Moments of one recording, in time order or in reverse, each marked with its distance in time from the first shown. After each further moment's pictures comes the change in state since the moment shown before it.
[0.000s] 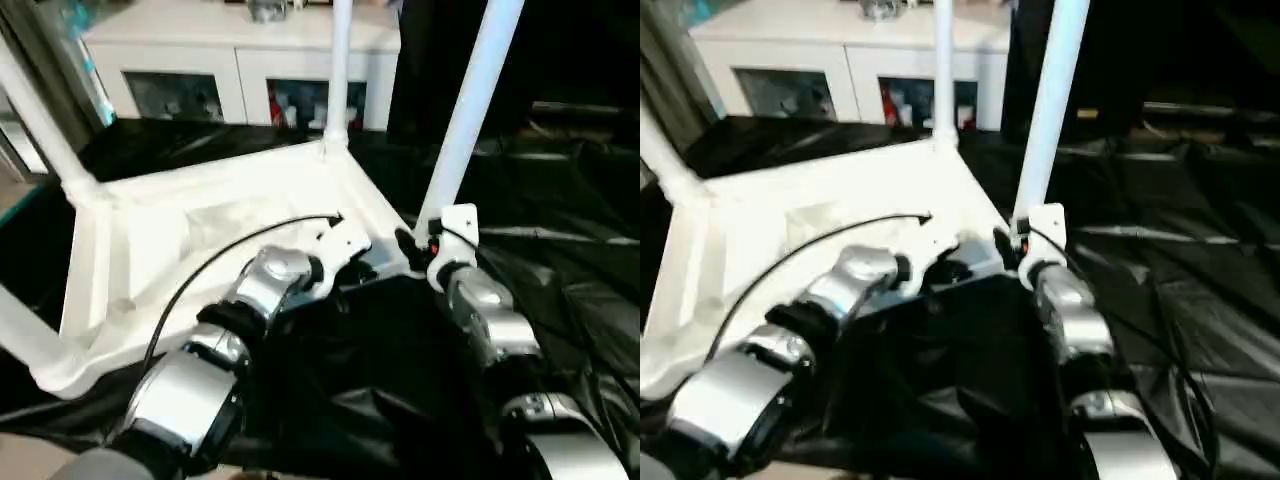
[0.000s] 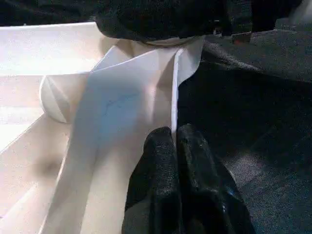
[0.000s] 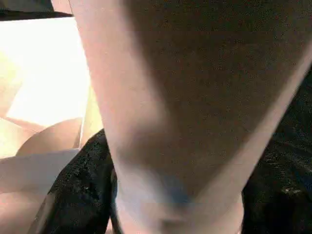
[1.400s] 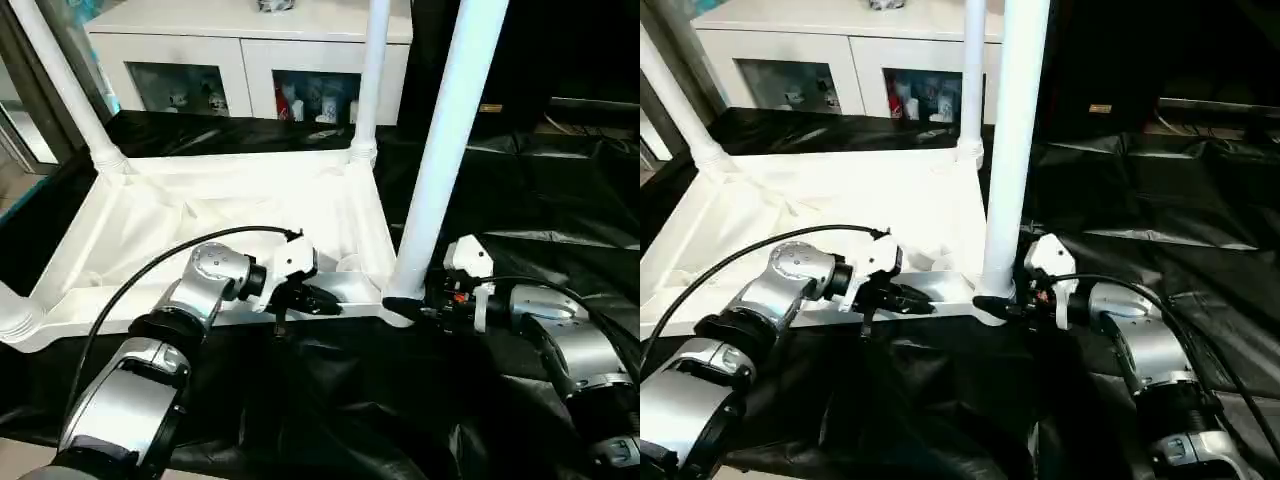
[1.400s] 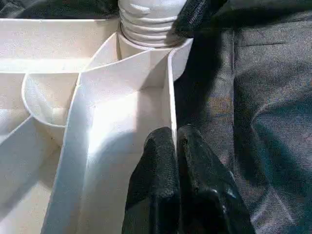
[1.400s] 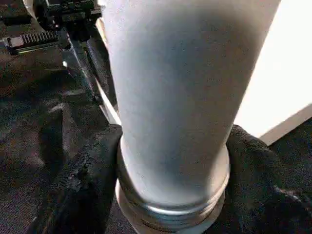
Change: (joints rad) left arm 0.123 0.229 0.003 -0.150 -0.070 -0.144 -0.573; right arm 0.204 -0.335 0.171 -0.361 0.116 0.078 0.867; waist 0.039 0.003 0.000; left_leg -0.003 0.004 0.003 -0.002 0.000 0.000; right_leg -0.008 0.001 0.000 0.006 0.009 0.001
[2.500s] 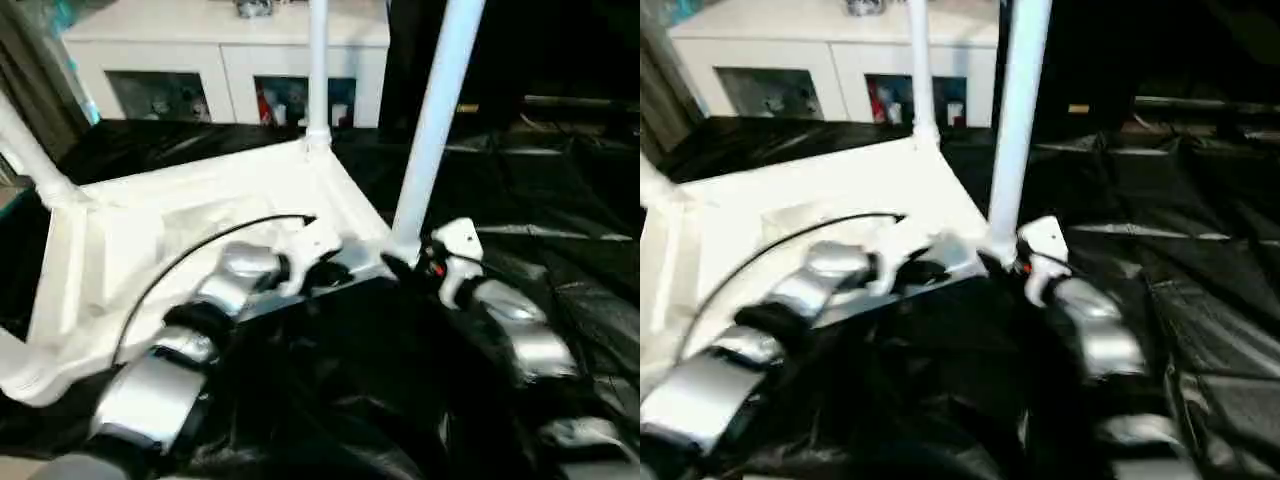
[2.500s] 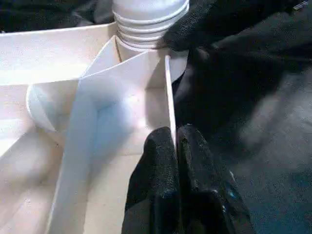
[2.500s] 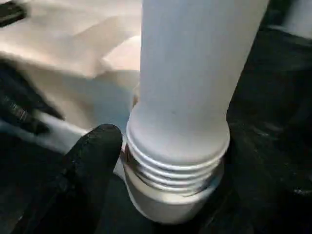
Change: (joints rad) left arm -0.045 -0.072 0.012 0.056 0.042 0.045 0.250; right arm -0.057 0.147 -0.053 0.166 -0.085 -0.126 -0.326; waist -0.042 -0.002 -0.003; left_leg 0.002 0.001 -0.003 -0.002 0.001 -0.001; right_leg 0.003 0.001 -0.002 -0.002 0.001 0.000
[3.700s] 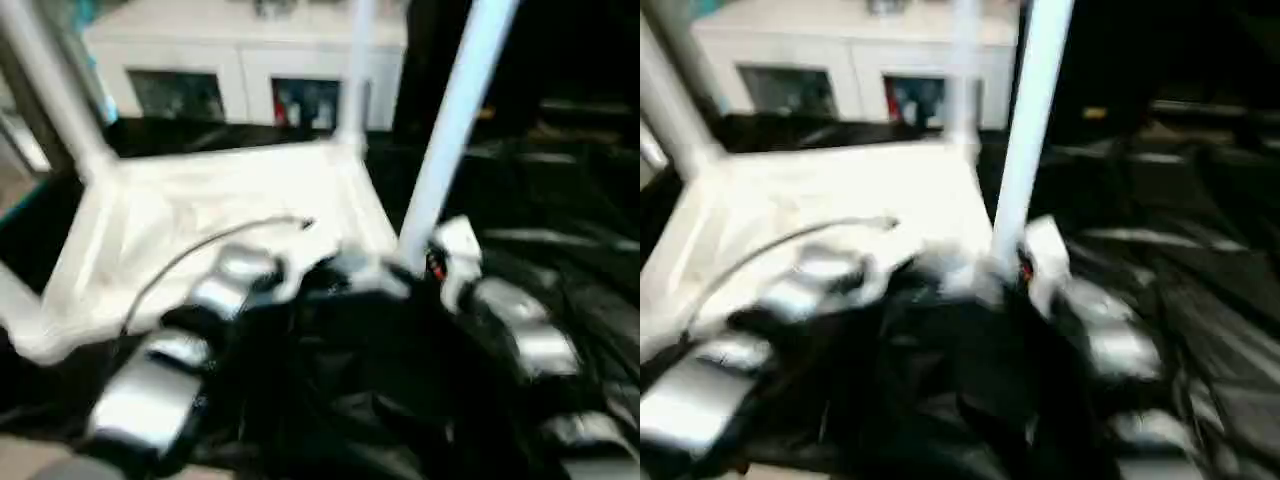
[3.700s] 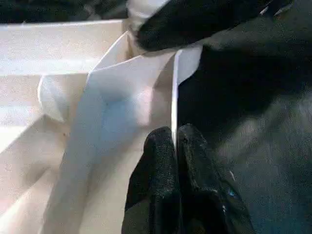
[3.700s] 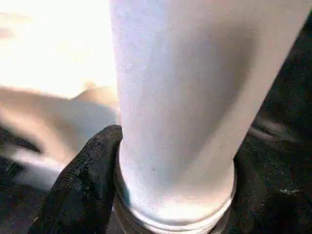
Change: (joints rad) left arm -0.019 -0.074 -0.015 0.017 0.019 0.055 0.189; right arm -0.056 0.071 -0.045 0.063 -0.009 0.090 -0.244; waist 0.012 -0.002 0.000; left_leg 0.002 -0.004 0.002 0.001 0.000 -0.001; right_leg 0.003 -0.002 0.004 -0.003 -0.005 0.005
